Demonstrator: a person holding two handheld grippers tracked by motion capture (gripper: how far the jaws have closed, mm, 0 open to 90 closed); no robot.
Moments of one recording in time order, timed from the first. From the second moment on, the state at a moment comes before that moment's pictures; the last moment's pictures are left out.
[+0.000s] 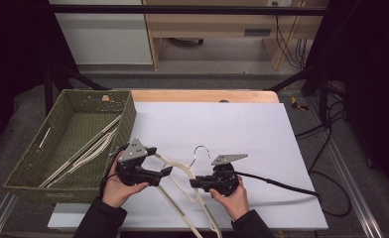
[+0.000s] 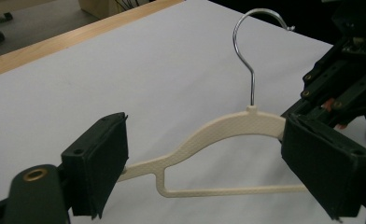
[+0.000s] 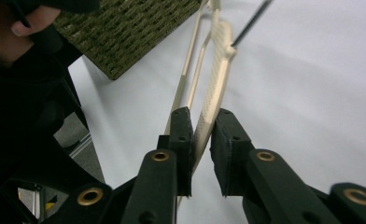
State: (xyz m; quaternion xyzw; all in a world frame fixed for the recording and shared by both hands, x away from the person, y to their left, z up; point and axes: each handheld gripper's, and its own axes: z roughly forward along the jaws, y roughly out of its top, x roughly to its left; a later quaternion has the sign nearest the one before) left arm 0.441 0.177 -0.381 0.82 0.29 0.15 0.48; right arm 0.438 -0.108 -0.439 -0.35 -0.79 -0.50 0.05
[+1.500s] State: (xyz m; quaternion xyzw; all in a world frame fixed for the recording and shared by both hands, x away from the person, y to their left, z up) left arm 0.425 0.147 -0.389 0.89 0.15 0.10 0.42; right arm 0.424 -0.138 -0.403 -0.24 -0.81 -0.53 0.01
